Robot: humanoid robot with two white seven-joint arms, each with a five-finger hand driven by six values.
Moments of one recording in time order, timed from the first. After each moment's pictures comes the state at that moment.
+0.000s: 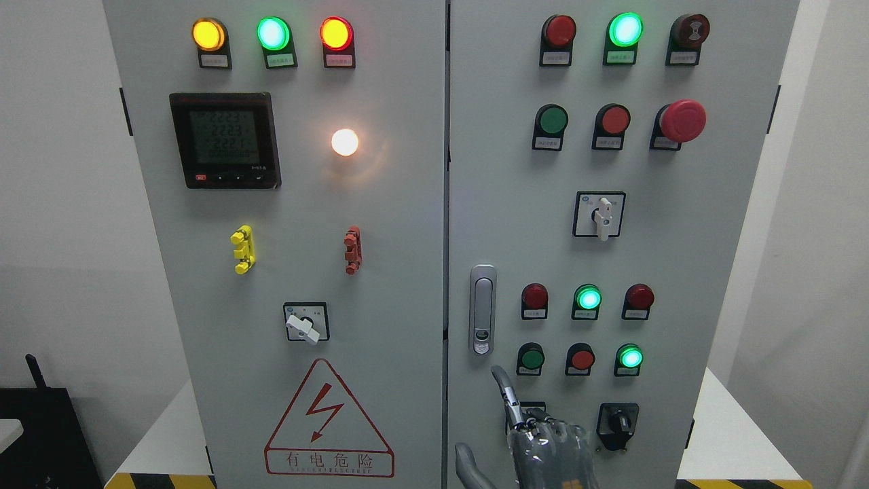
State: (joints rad) left arm 0.00 -0.06 0.00 0.00 -0.08 -0.05 0.02; right arm -0.21 0.13 0.26 -1.70 1.36 0.01 -0.32
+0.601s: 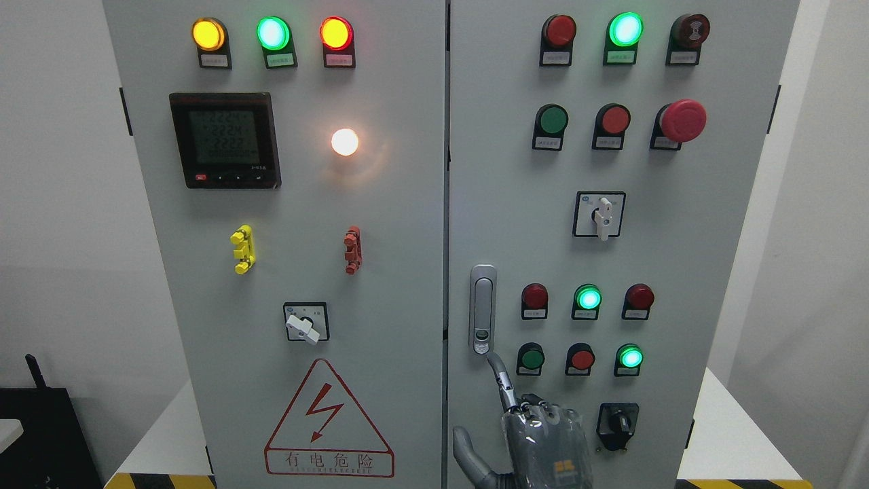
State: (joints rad) left arm 0.00 -0.06 0.00 0.00 -0.08 -0.05 0.02; right arm -0.26 0.13 0.27 -1.66 1.37 0.02 -0.30
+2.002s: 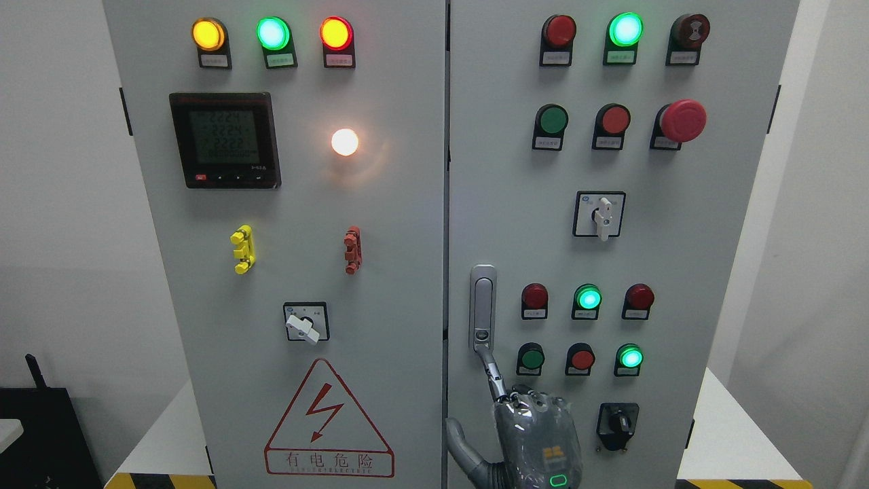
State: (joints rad) left arm 0.00 -0.06 0.00 0.00 -0.08 -0.05 0.02; right arm -0.30 0.13 0.27 -1.63 1.38 0.02 -0.28
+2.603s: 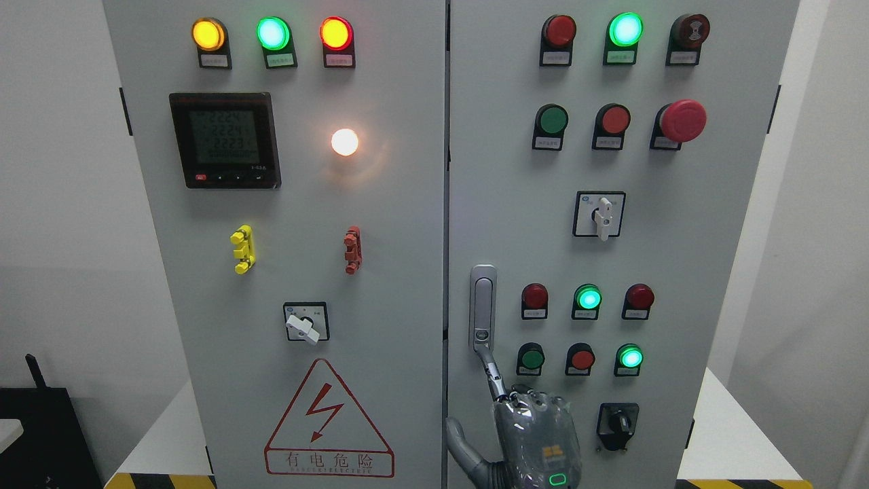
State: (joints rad) left arm 0.00 -0.06 0.00 0.00 -0.08 -0.05 0.02; right arm -0.30 0.13 0.27 -1.62 1.38 0.02 -0.27
